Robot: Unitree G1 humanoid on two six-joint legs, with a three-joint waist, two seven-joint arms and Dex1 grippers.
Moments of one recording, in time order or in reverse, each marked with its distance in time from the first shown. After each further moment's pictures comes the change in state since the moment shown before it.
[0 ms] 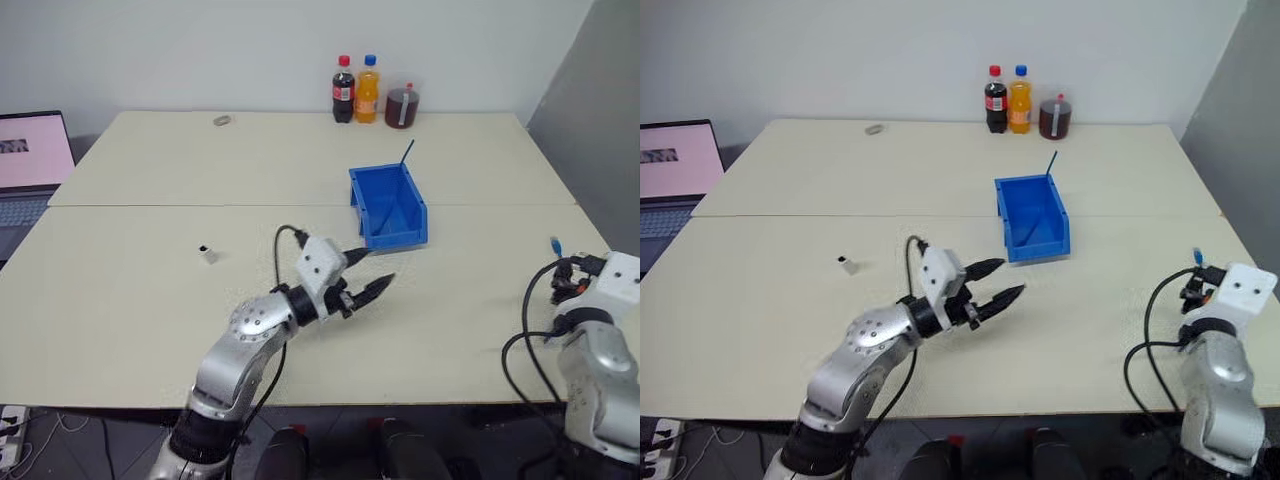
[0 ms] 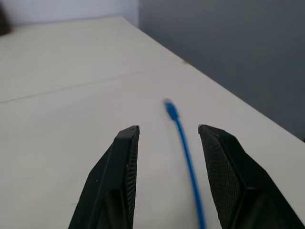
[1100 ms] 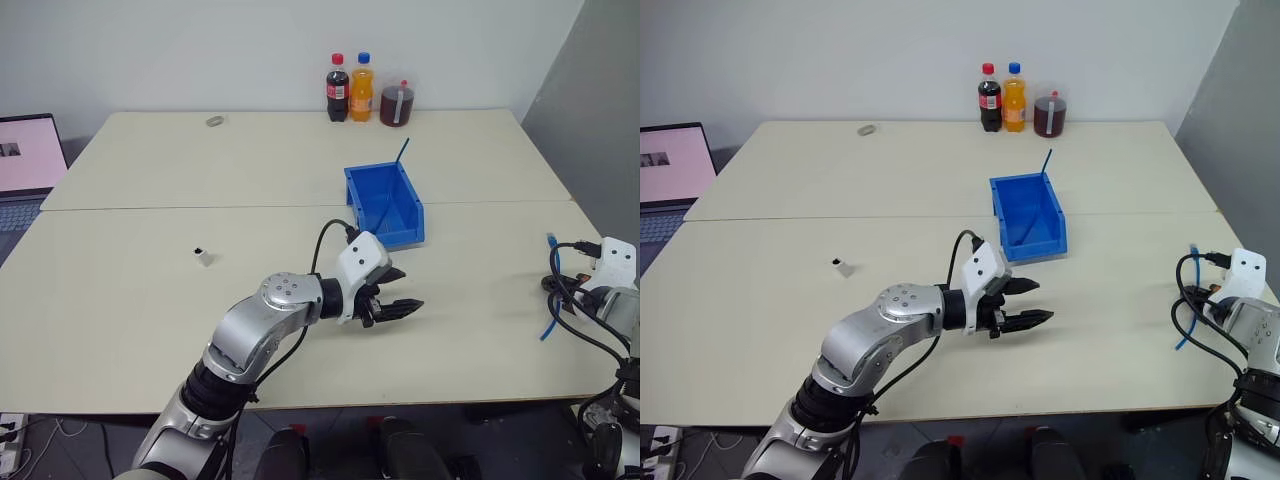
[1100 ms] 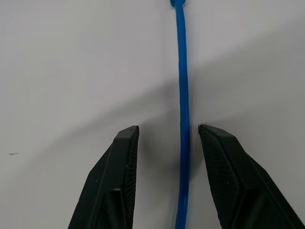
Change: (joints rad) left arm -0.211 0.056 -0.095 0.034 -0.051 0.333 -0.034; right arm -0.301 -0.381 -0.021 0.506 0.158 0.522 0.283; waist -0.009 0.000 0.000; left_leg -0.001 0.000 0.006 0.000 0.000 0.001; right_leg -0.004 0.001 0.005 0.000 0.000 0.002
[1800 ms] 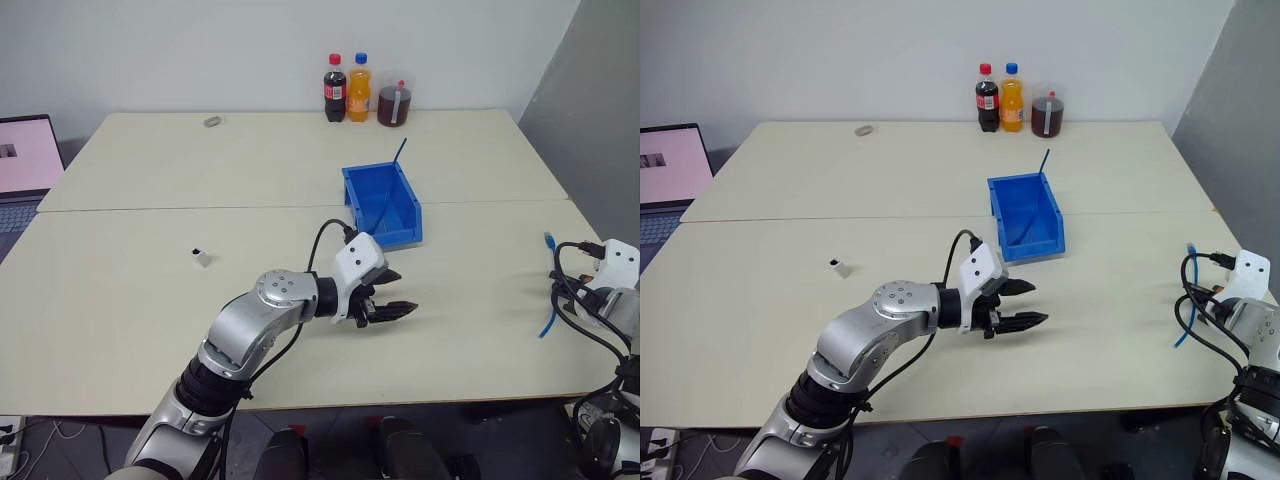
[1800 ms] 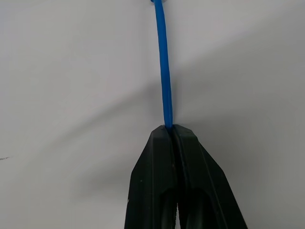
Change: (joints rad) left arm -0.013 0.033 -0.003 0.000 -0.001 -0.006 -0.062; right arm -0.009 0.020 -0.030 0.015 -0.011 0.003 -0.019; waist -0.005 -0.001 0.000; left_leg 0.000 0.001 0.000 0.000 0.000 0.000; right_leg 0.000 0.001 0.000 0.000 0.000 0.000
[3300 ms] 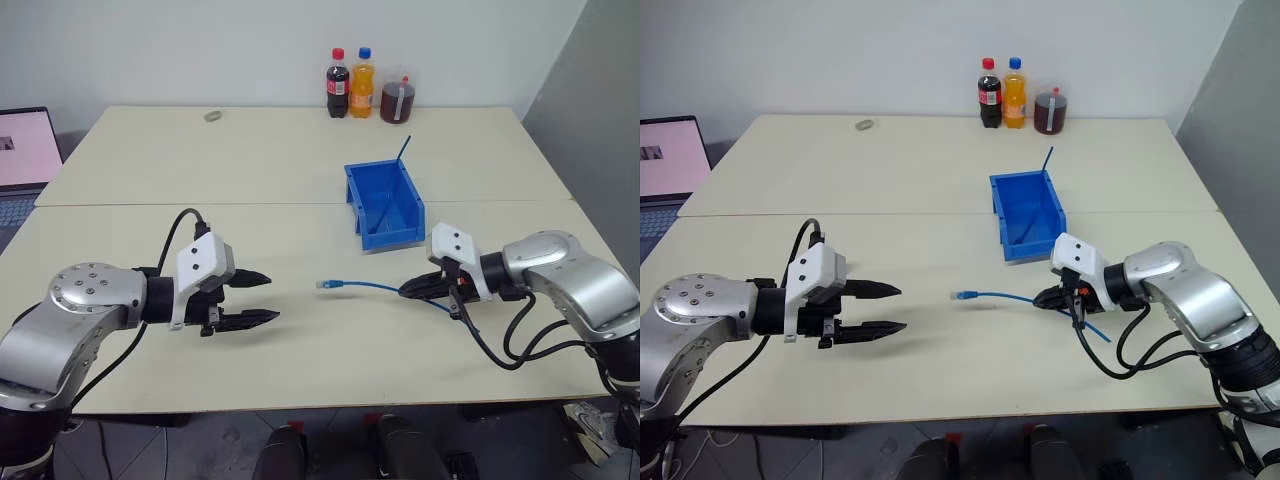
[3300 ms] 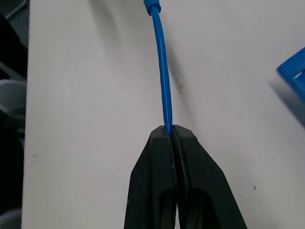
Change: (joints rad) left arm 0.350 0.654 0.499 -0.103 -0.176 -0.152 -0.377; right arm -0.202 -0.280 0.955 -0.281 -0.010 -0.563 1.030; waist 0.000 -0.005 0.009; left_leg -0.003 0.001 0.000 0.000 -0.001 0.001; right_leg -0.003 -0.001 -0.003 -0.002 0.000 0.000
